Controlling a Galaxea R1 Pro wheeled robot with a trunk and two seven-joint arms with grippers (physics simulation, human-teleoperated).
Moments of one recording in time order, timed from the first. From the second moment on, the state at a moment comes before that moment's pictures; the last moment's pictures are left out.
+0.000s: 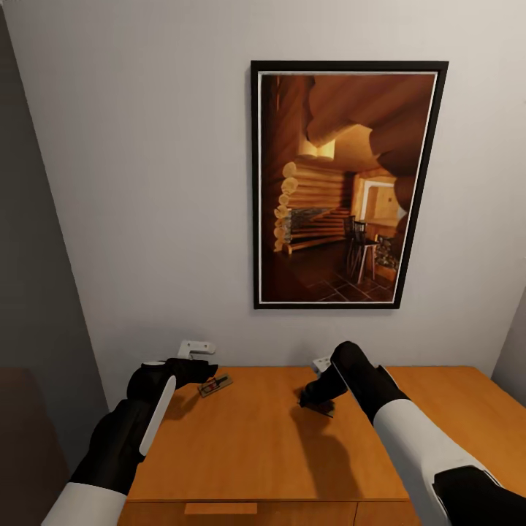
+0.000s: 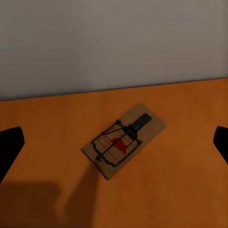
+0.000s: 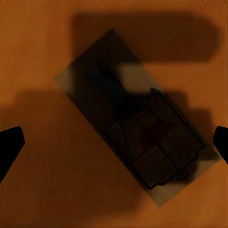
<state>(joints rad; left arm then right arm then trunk) -0.51 -0.02 -0.11 -1.34 0.05 0.90 -0.03 -0.85 0.03 0.18 -0.65 0.38 1.04 0.62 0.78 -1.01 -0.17</state>
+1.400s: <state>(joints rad) -0.51 -0.02 -0.11 -1.34 0.05 0.90 -0.02 -0.85 -0.02 0.17 -0.66 0.39 1.05 0.61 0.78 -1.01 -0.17</state>
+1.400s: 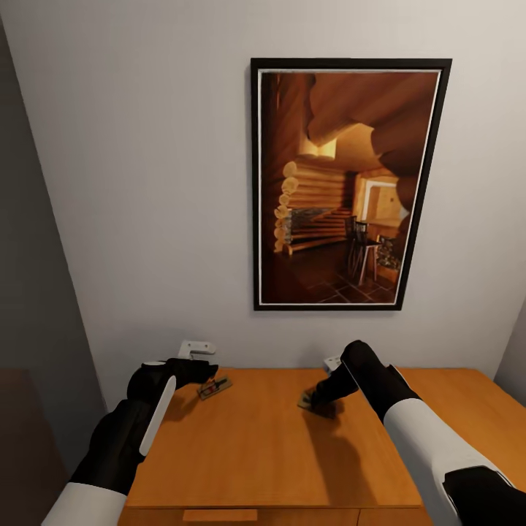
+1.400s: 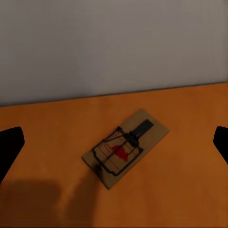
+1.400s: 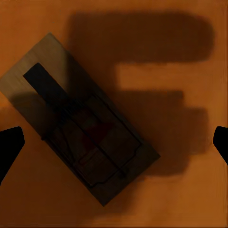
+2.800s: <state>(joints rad) -0.51 -0.02 -0.11 -1.34 0.05 0.90 -0.03 -0.85 0.00 0.17 -0.64 0.38 1.05 0.68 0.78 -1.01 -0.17</state>
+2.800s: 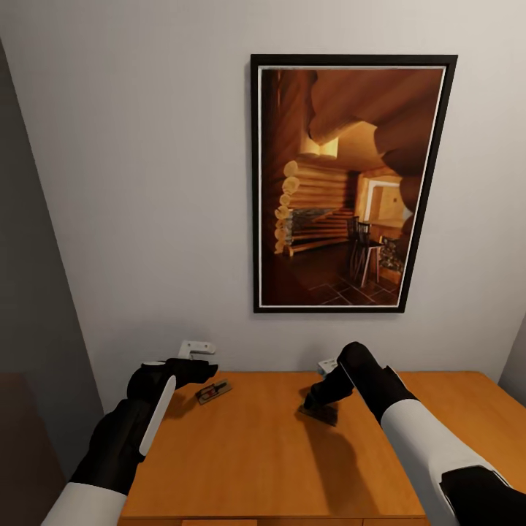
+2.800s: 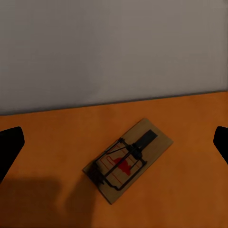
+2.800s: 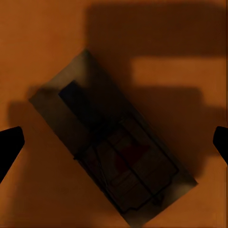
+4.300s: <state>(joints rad) -0.51 -0.02 -0.11 -1.34 0.05 0.90 -0.03 -0.85 0.00 0.17 -0.59 0.38 1.05 0.68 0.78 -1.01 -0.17</state>
